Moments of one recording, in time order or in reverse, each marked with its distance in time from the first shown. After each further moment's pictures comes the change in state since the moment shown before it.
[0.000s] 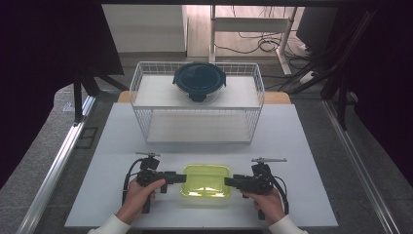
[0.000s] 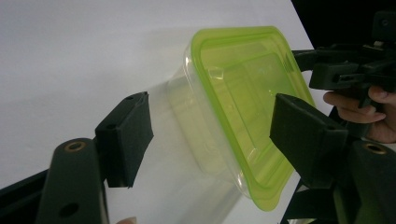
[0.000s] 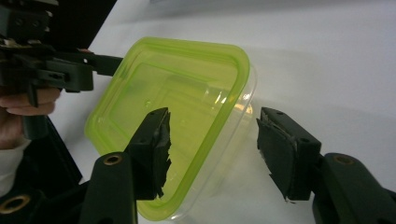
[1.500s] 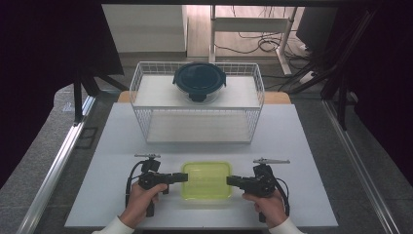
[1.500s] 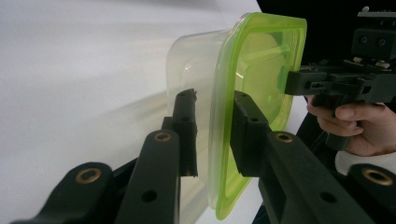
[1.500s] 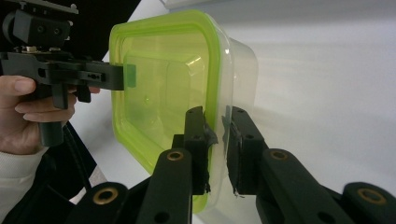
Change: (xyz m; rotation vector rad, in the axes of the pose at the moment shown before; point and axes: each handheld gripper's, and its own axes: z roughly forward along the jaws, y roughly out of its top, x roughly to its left) left arm -0.019 -0.004 -0.004 -0.076 -0.054 -0.008; right arm 0.017 0.000 -0.013 -0.036 0.028 -0.027
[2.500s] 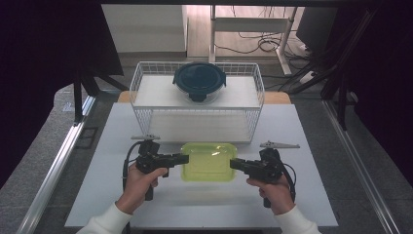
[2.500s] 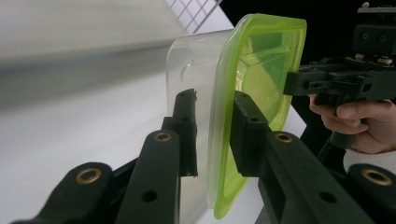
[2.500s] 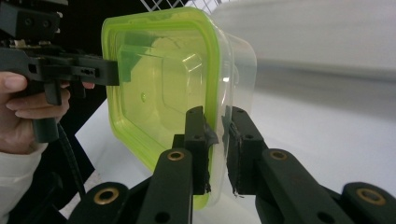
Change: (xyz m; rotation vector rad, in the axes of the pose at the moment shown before) left arm -0.048 0.051 -0.027 -0.075 0.048 0.159; right arm 0.022 0.045 -0.028 -0.095 0.003 -0.110
